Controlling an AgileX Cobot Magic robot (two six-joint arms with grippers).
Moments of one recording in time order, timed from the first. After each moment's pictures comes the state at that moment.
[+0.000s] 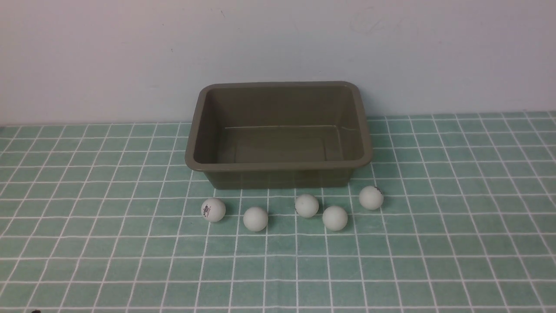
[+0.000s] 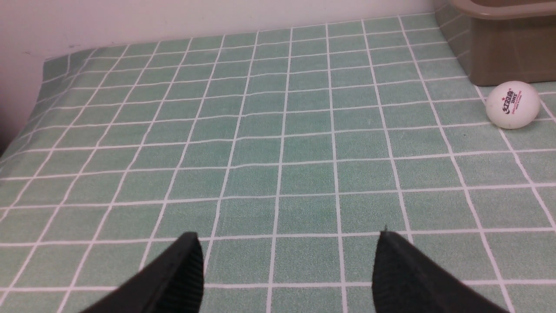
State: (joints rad) right arm 0.04 -0.01 -0.58 0.23 0.73 -0.02; left arm 0.07 -0.01 0.02 0.02 0.39 0.04
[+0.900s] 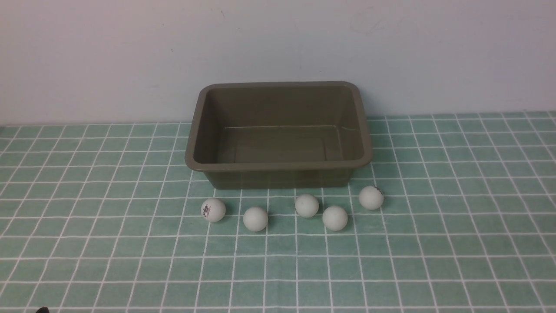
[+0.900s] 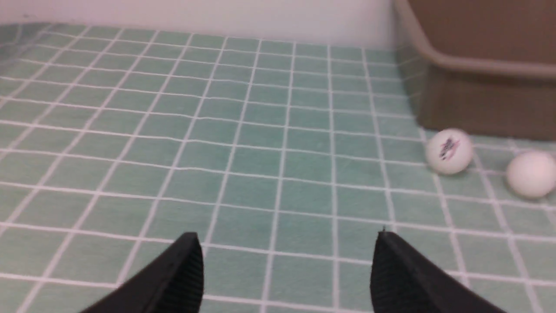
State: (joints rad) right arm 0.04 -0.01 -0.58 0.28 0.74 -0.02; left arm 0.07 -0.01 0.03 -0.19 0.36 0.02
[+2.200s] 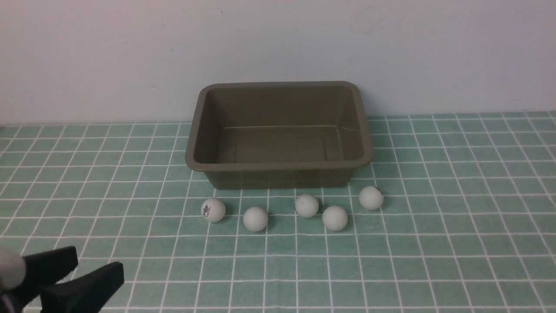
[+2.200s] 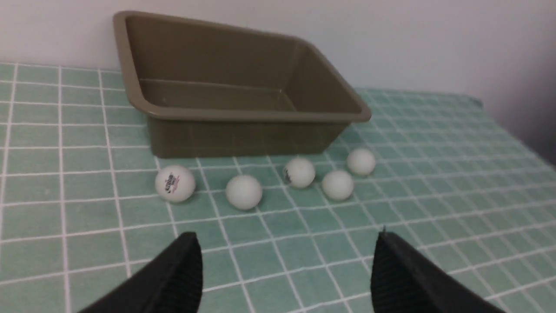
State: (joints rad) right arm 0.04 0.03 -0.58 0.35 0.96 -0.31; left arm 0.07 0.40 -0.40 -0.86 0.71 0.69
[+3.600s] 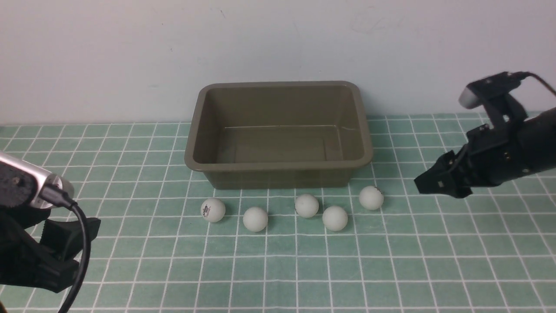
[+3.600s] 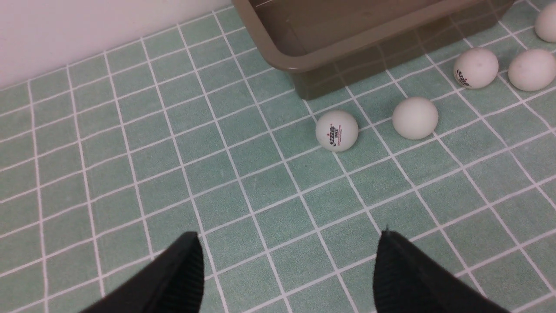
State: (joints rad) right arm 0.06 1.56 -1.03 0.73 0.82 -0.96; left arm 0.07 0.76 -0.58 -0.55 0.61 0.76
